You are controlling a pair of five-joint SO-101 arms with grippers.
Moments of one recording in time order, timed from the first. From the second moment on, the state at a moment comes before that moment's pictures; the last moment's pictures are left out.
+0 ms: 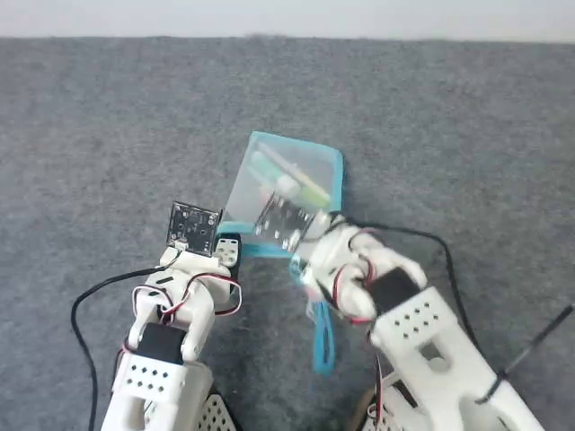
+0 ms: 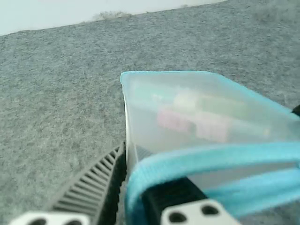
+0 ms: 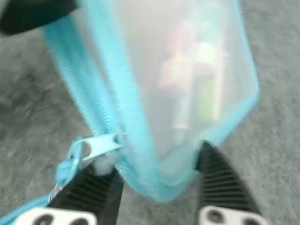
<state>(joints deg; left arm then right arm) 6.0 -81.5 91.4 33.5 2.9 -33.4 -44.6 54.5 49.3 29.5</state>
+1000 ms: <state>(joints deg) 5.6 -102.9 82.7 58.6 -2.9 -23.3 -24.9 41.2 44.2 8.0</state>
